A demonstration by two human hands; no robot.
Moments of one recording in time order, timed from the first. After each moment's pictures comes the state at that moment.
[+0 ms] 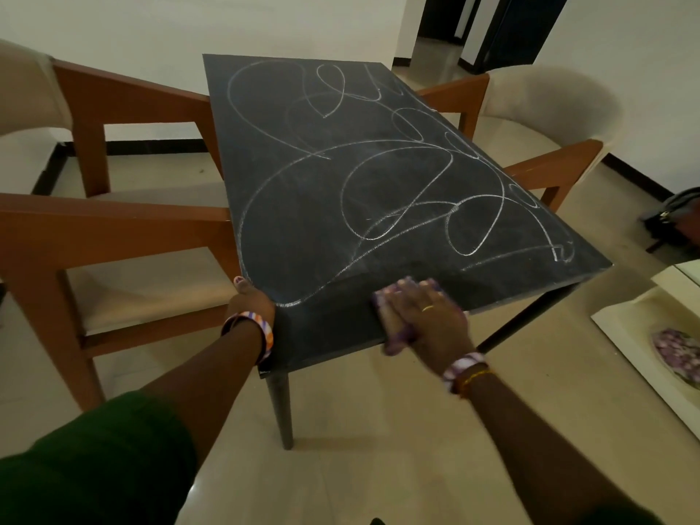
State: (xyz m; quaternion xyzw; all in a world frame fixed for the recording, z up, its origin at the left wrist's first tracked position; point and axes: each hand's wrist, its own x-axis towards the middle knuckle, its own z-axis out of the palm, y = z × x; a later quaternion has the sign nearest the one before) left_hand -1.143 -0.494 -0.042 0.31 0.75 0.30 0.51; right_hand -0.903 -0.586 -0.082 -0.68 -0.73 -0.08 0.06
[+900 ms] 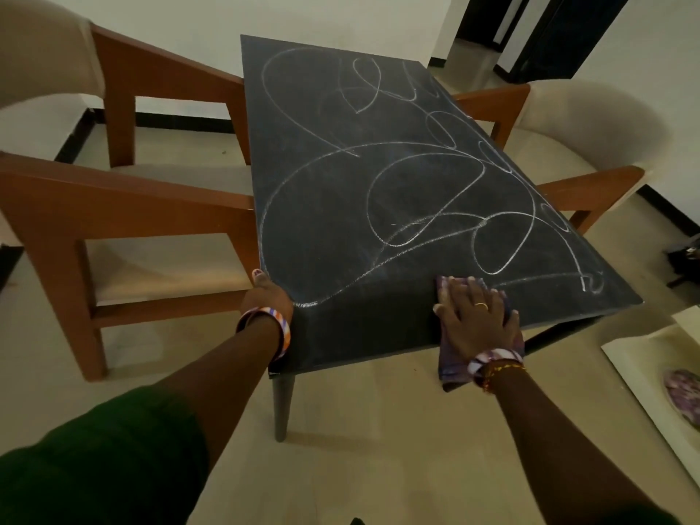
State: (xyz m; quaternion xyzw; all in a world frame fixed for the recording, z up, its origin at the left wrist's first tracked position) left_hand -1.142 -0.482 -0.054 0.30 0.76 0.30 0.49; right_hand -0.882 -0.572 -0.055 -0.84 -0.55 0.07 -0.02
